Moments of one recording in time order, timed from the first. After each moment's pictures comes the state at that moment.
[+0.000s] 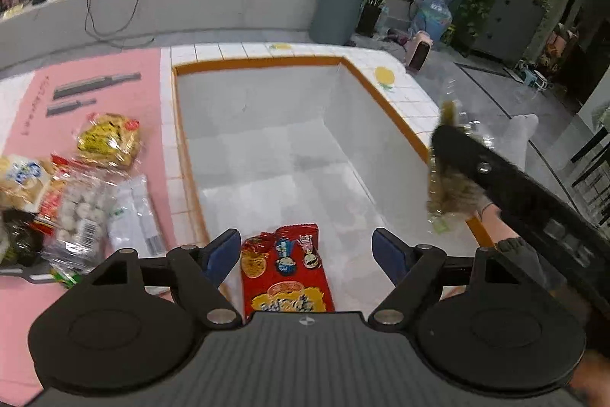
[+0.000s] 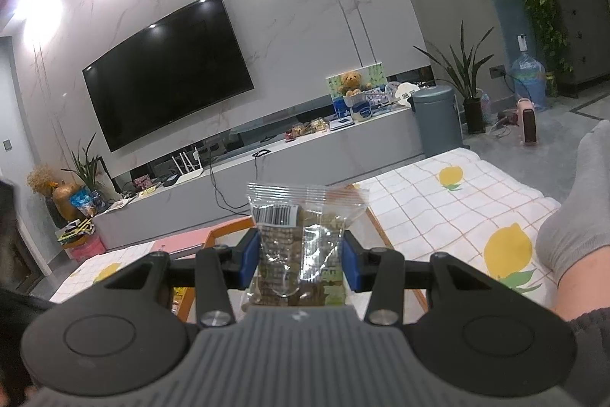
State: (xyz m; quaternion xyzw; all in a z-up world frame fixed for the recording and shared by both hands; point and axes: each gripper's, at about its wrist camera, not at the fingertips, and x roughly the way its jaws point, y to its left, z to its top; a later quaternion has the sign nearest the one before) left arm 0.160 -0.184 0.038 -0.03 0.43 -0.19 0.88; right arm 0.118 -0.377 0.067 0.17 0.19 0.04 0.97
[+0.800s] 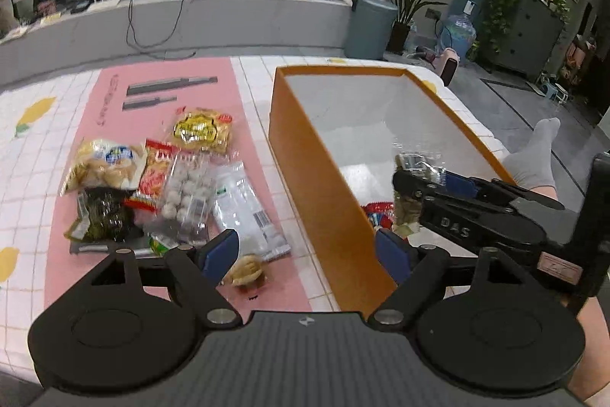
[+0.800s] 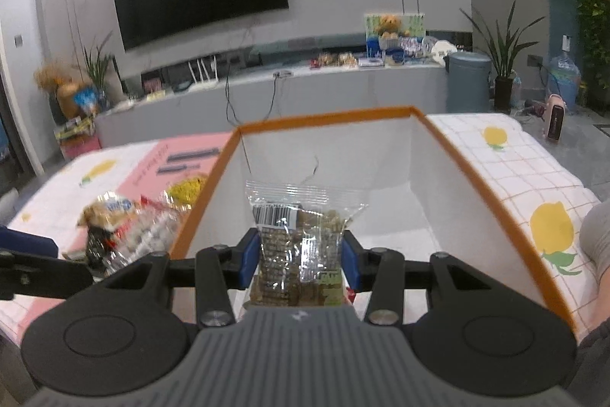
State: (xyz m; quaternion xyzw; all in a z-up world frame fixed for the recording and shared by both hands) left arm 0.126 -0.101 0.041 -0.03 0.41 -0.15 0.90; right arm 0.158 -0.308 0.020 0.06 0.29 0.08 0.95
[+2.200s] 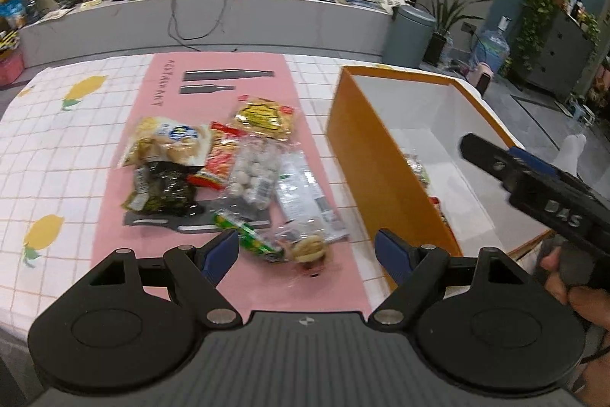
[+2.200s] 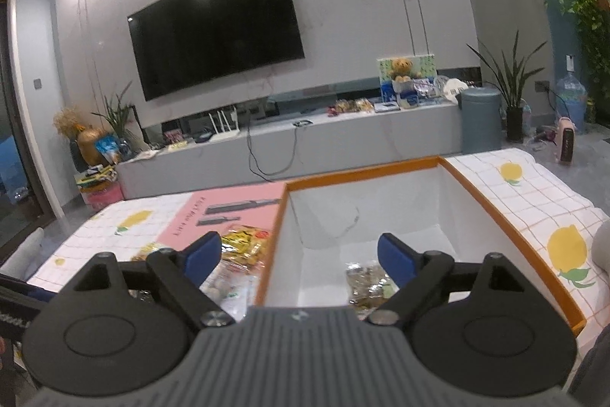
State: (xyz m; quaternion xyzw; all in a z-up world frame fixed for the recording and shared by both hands) left arm 0.102 -0.046 0.042 -0.04 0.41 -0.09 0.91; right arm 0.120 -0.286 0.059 0.10 0.21 0.11 0.97
